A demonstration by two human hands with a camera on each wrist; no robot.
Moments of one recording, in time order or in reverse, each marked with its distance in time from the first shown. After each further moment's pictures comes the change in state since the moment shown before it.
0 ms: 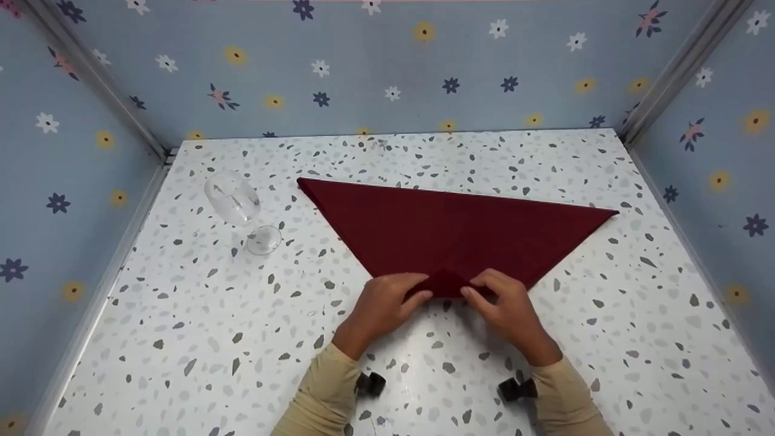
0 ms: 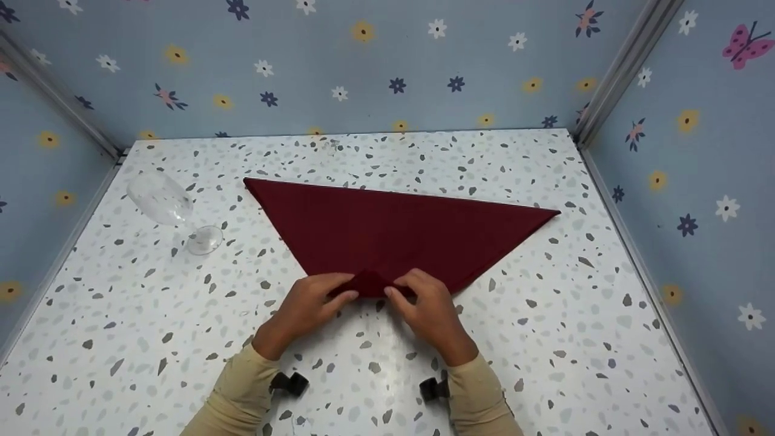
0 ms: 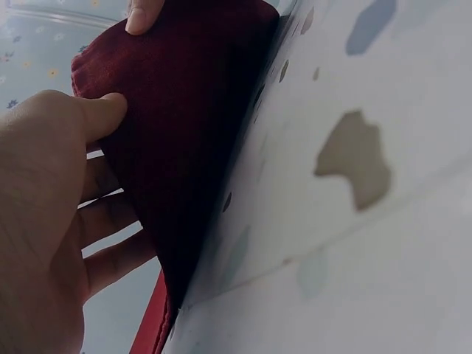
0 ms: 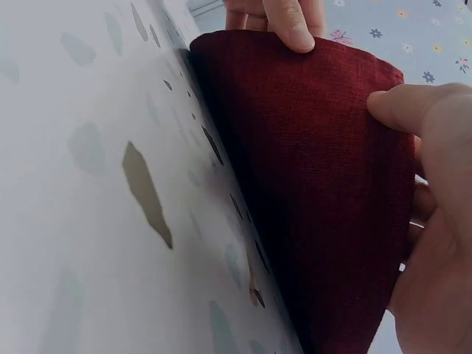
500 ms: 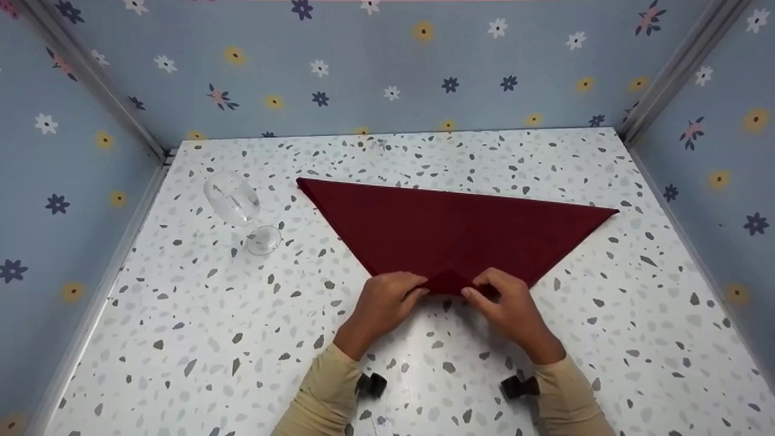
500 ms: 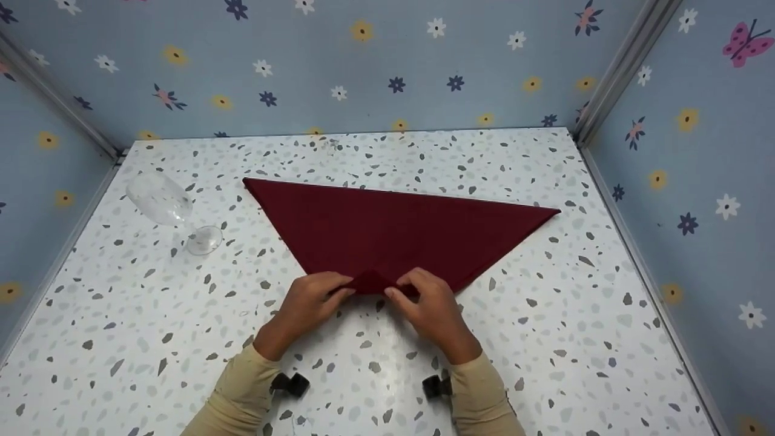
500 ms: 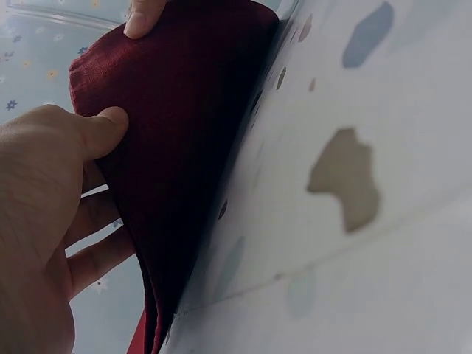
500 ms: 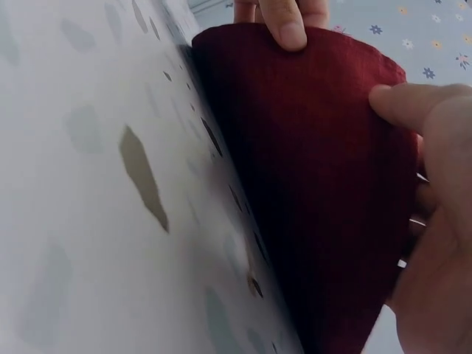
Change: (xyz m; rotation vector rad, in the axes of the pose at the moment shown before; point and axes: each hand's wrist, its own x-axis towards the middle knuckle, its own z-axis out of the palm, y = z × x) left_hand 0.001 -0.001 0.002 0.058 0.124 0.100; right_hand -0.002 0.005 -0.004 -0.022 -0.031 0.041
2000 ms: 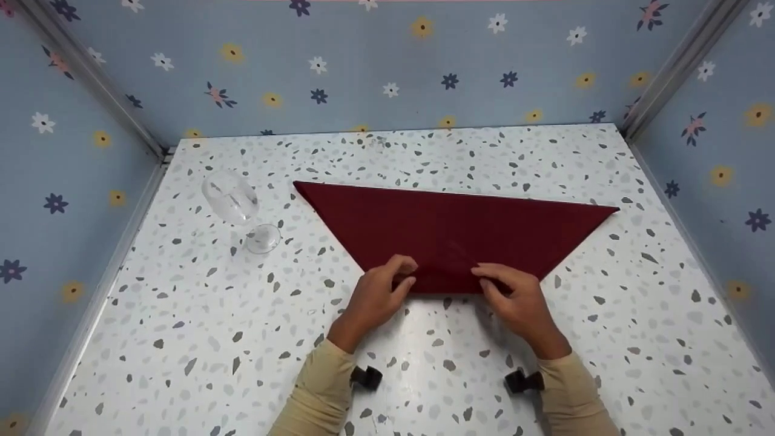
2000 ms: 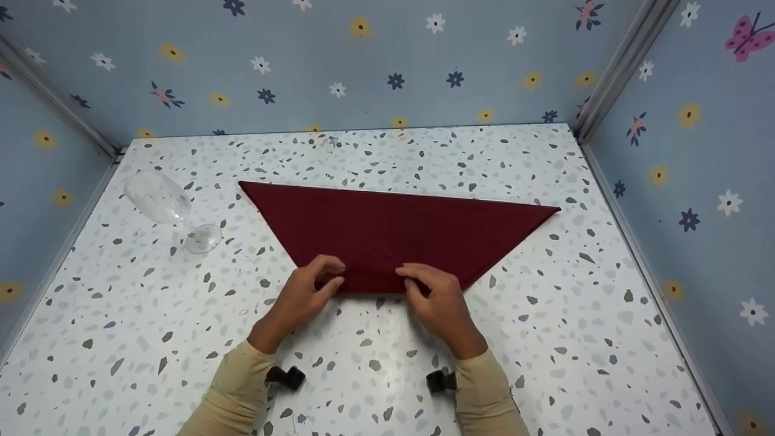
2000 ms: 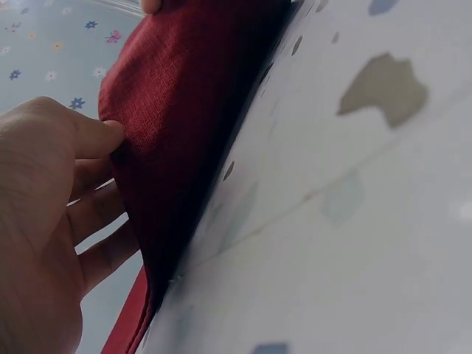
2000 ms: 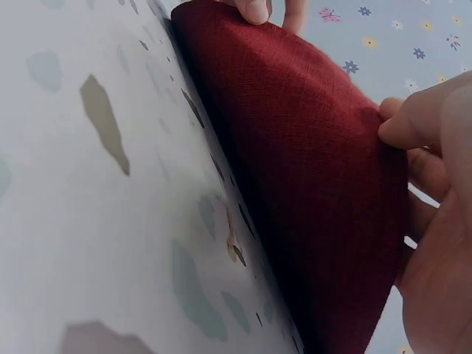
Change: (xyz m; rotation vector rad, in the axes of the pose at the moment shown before) left_hand -0.002 -0.011 -0.005 -0.240 -0.079 -0.290; right_hand -0.001 -0.001 -0.010 0.085 0.078 0.016
